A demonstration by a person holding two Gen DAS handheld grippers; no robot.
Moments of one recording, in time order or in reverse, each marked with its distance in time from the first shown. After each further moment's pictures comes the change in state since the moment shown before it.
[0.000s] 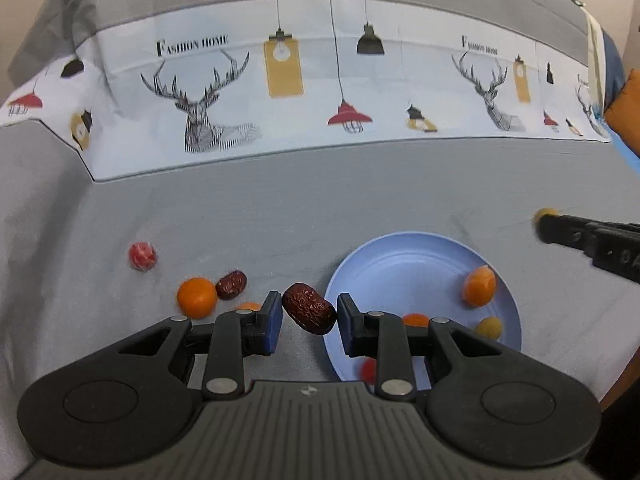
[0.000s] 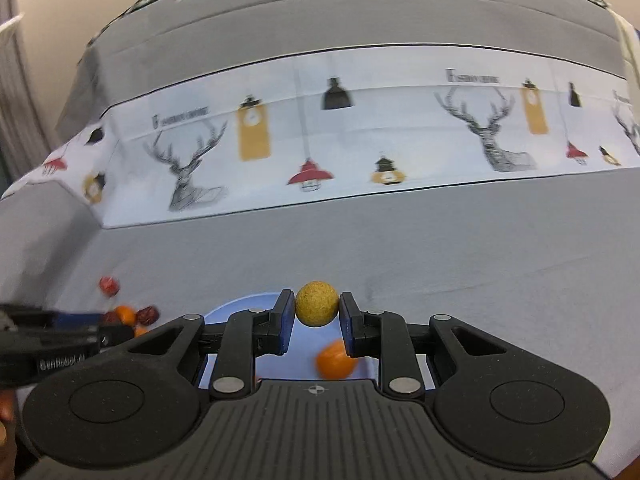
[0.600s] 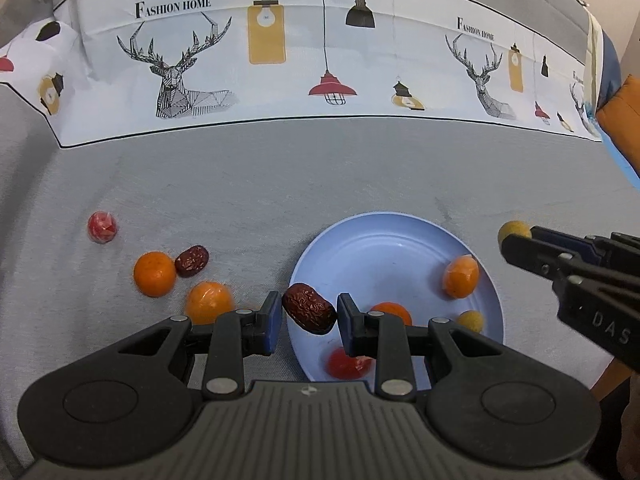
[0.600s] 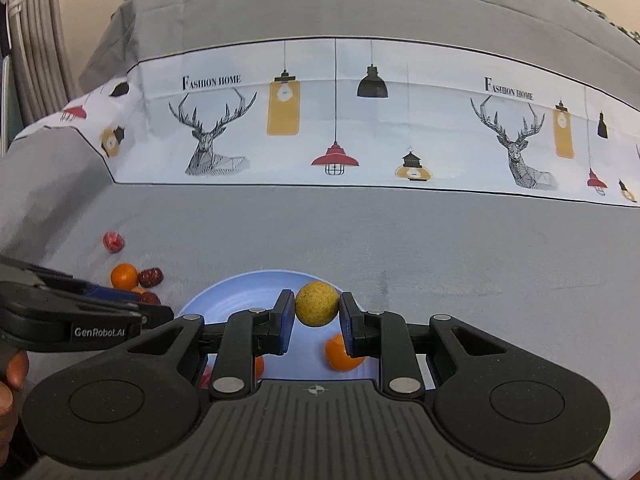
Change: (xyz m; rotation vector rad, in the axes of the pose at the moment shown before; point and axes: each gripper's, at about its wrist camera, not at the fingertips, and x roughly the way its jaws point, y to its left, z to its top) left arm 0.022 -0.007 -0.001 -0.033 0.067 -0.066; right arm 0.010 0.029 -0.010 -0.162 0.047 0.025
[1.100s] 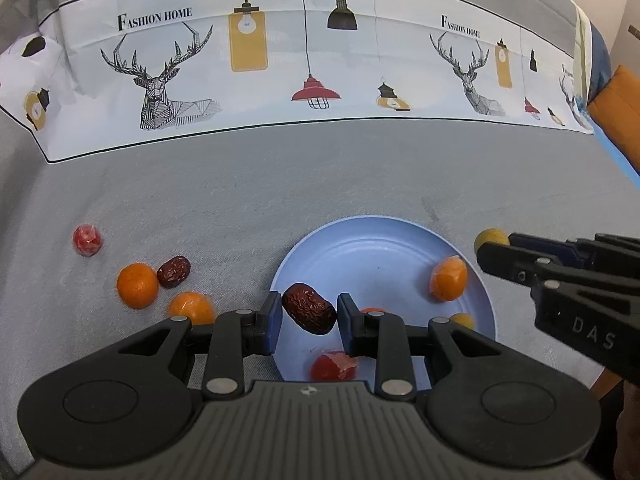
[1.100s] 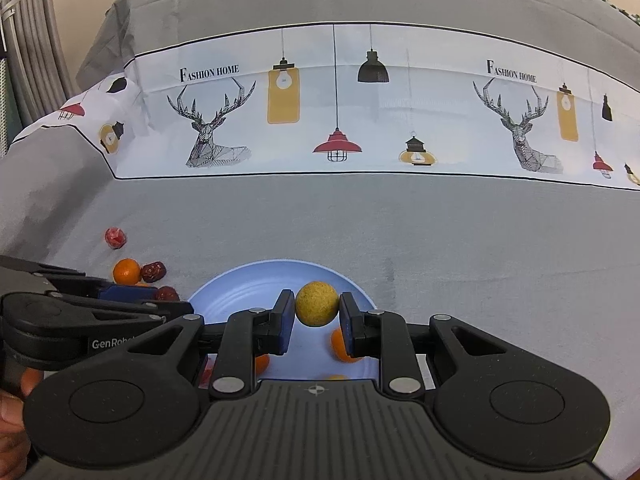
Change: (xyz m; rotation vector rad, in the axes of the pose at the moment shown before) left arm 0.004 -0.014 -0.001 0.029 -0.018 -0.008; right arm 0.006 -0.005 0.000 0.031 0.036 0.021
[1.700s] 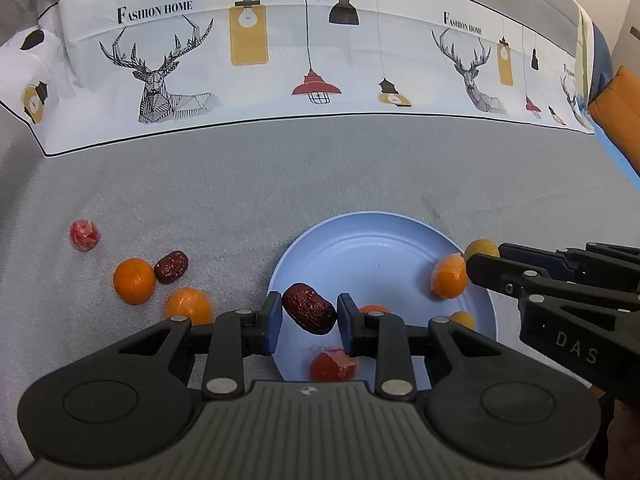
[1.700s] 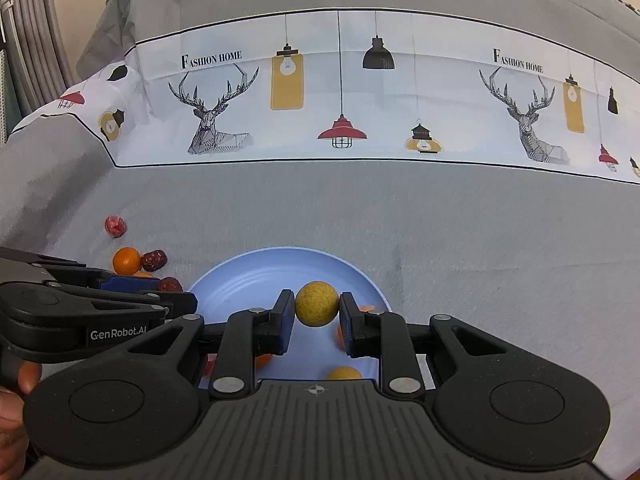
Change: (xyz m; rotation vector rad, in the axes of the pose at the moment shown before) left arm 0.004 0.000 0.000 -0.004 0.016 -0.003; right arm 0.010 0.004 -0.002 -0.006 0.035 0.006
